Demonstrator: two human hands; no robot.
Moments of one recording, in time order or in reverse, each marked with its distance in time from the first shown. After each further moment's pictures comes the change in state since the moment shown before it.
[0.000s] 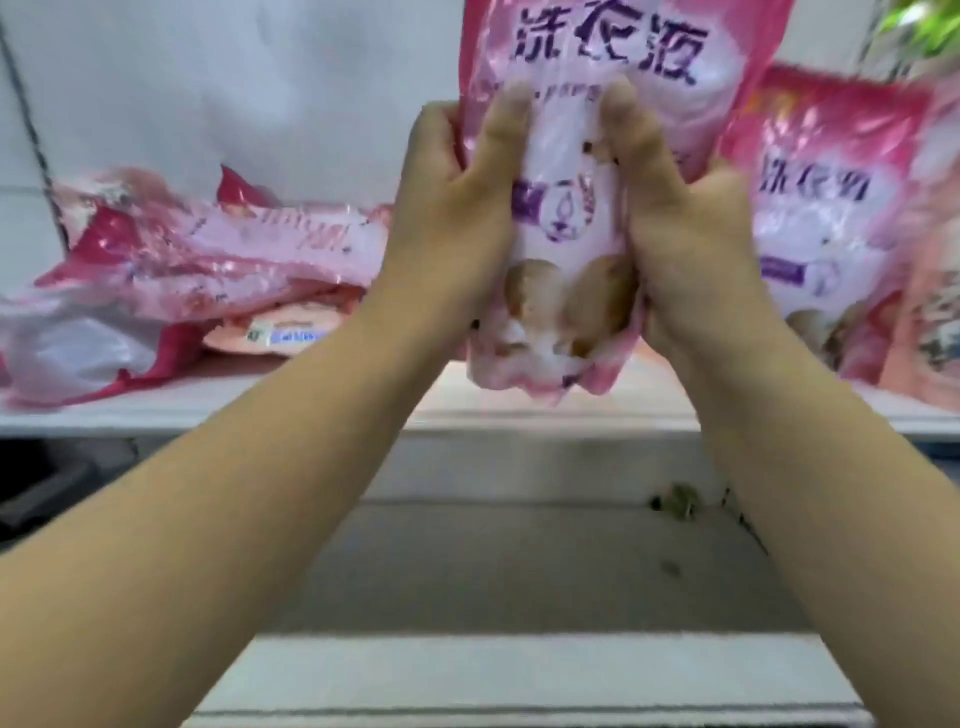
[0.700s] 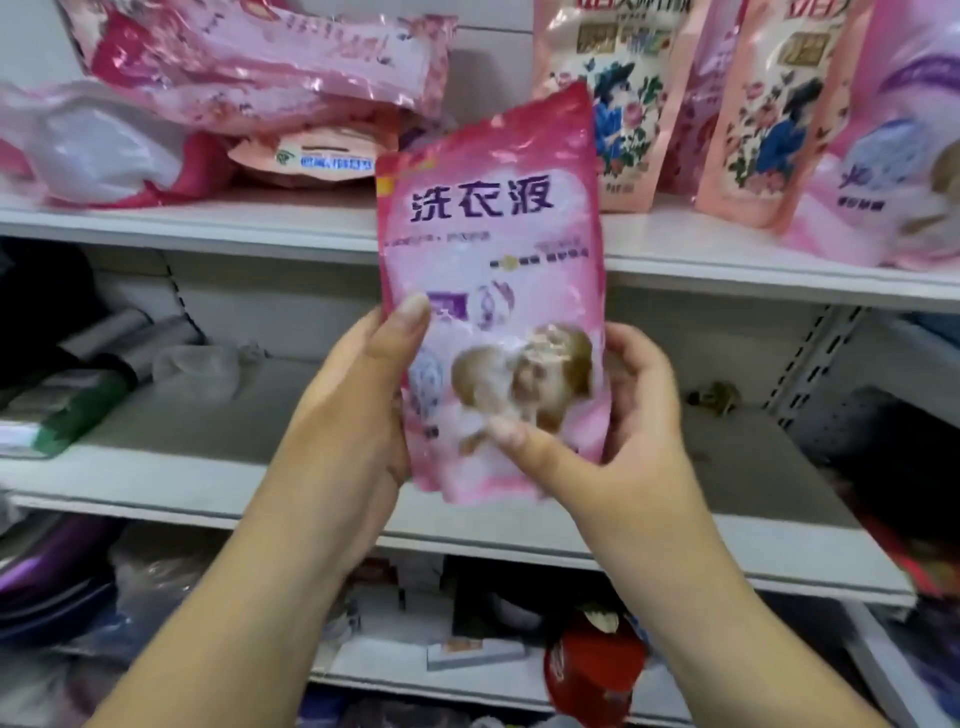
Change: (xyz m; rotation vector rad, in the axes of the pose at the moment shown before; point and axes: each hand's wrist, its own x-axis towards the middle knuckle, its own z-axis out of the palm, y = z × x) left_hand -0.153 -0.052 -0.070 -0.366 0.026 -0.663; right_hand -0.167 0.055 -0.008 -0.066 -0.102 0.531
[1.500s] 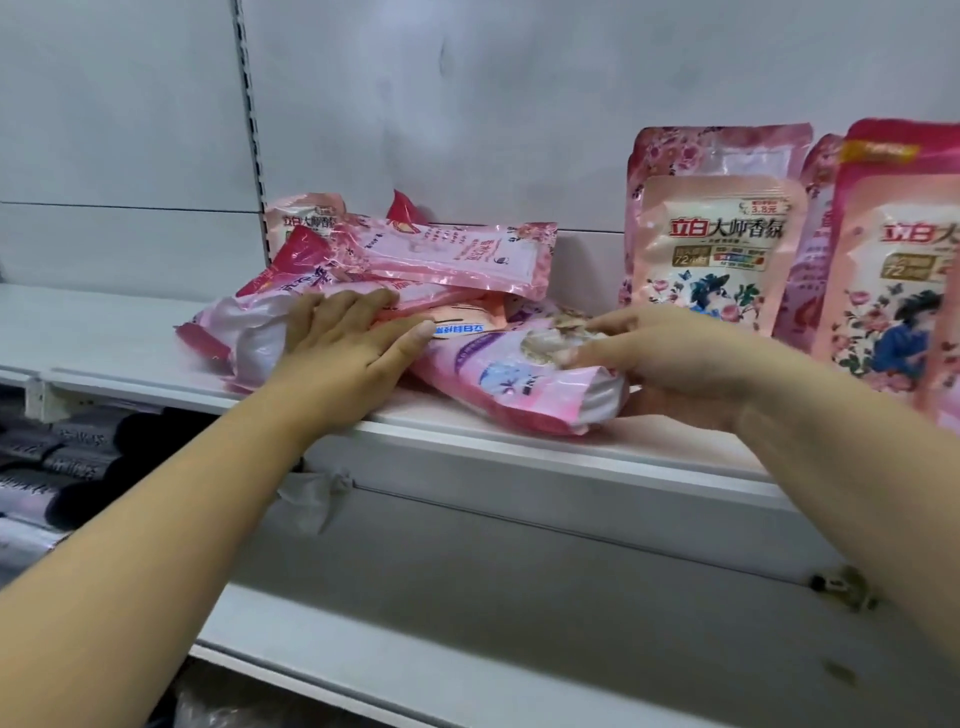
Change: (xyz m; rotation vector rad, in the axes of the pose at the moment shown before) left_hand 0.125 0.109 -0.092 1.830 0.246 0.324; right_hand 0.167 -0.092 0.030 -0.402 -0.413 0.237
